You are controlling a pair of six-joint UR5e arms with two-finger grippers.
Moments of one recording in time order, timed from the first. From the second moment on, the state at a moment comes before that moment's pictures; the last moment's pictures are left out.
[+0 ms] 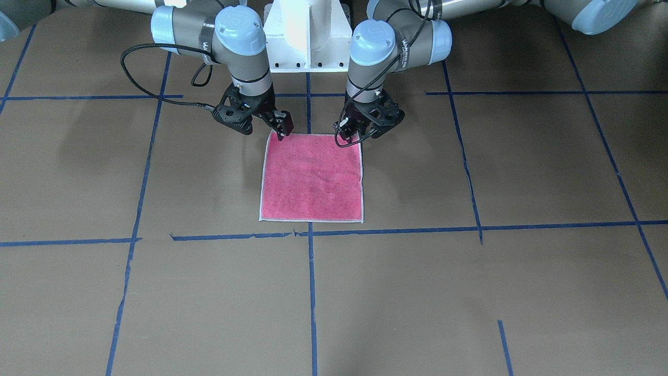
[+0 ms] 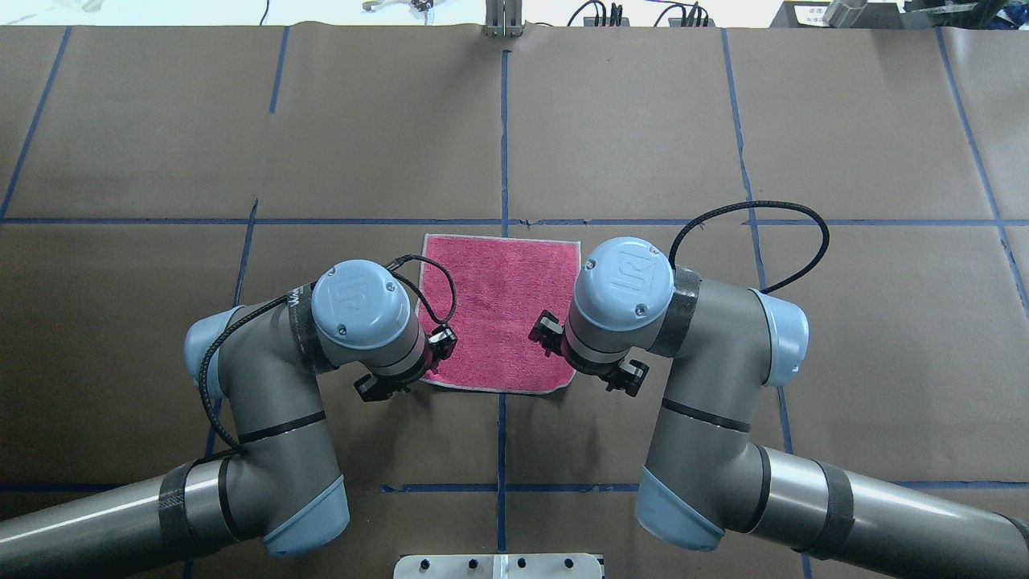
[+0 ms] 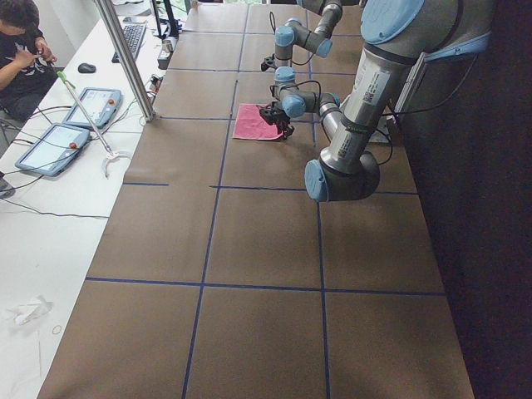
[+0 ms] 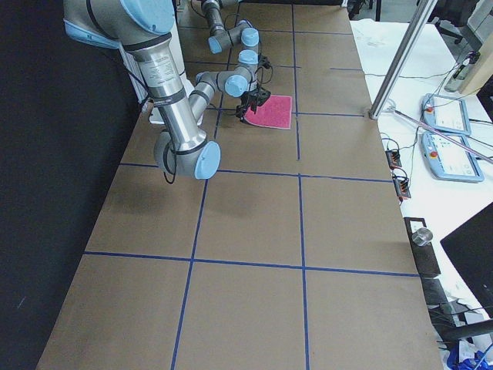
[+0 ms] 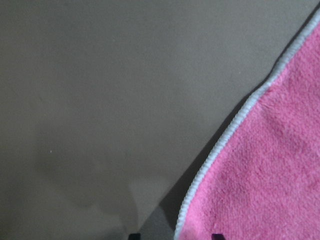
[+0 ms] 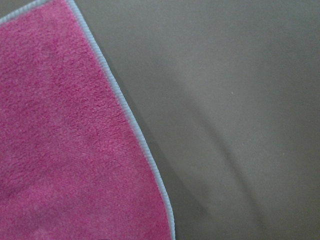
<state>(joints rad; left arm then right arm) -0.41 -2.15 -1.70 -1.64 -1.85 -1.90 0.42 -1.00 1.77 -1.62 1.87 1.80</state>
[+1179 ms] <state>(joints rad) -0.41 -2.16 -1.71 -1.64 -1.85 -1.90 0.41 -1.01 1.77 -1.61 1.87 1.80</state>
